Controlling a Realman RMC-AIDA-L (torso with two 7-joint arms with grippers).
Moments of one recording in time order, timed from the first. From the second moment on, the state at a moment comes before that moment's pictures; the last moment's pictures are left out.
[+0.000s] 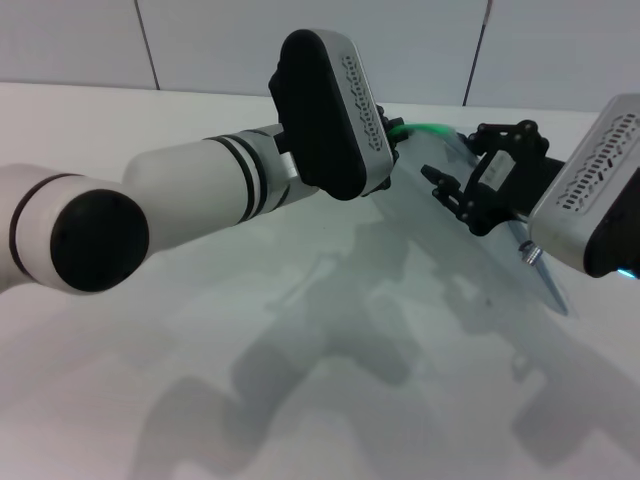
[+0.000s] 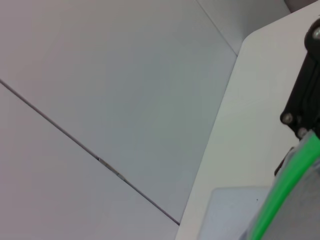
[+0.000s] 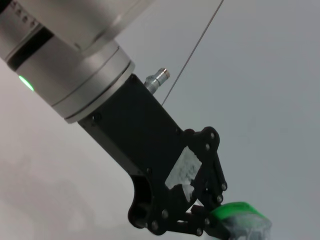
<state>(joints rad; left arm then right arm) -0.52 -2.03 -1.17 -1.17 2.31 -0.26 1.14 0.17 2.02 -1.85 -1.52 -2.15 -0.49 1.89</state>
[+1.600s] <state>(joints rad) -0.53 -2.03 -1.17 -1.16 2.32 -0.26 1.16 0.18 2.02 -1.81 -1.57 -2.17 -0.54 1.98</state>
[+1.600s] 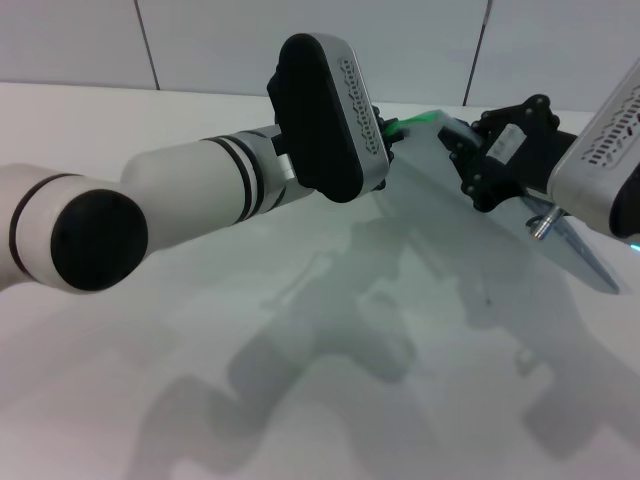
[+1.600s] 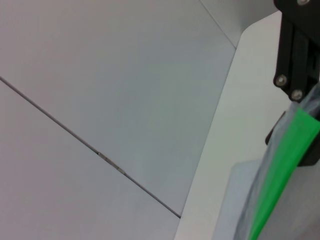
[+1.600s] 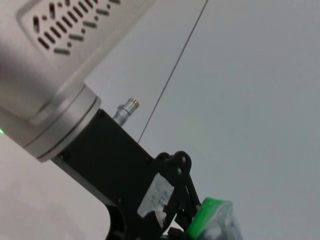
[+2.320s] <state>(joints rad) -0.58 -2.03 -1.18 -0.97 2.31 -0.15 1.15 0.10 2.02 -1.80 -1.70 -2.17 -0.59 1.97</state>
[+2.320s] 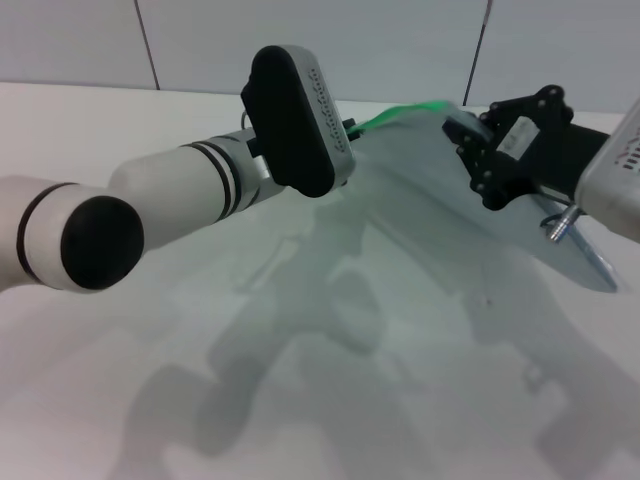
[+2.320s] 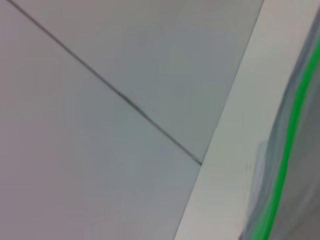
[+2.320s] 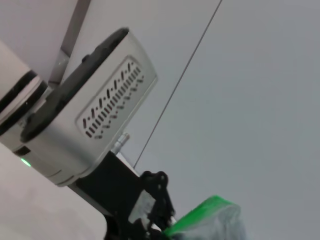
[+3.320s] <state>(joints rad) -0.60 -2.03 -1.31 -0.84 2.31 -0.11 1.13 0.02 2.03 -1.67 -1.76 -2.19 -0.58 1.98</state>
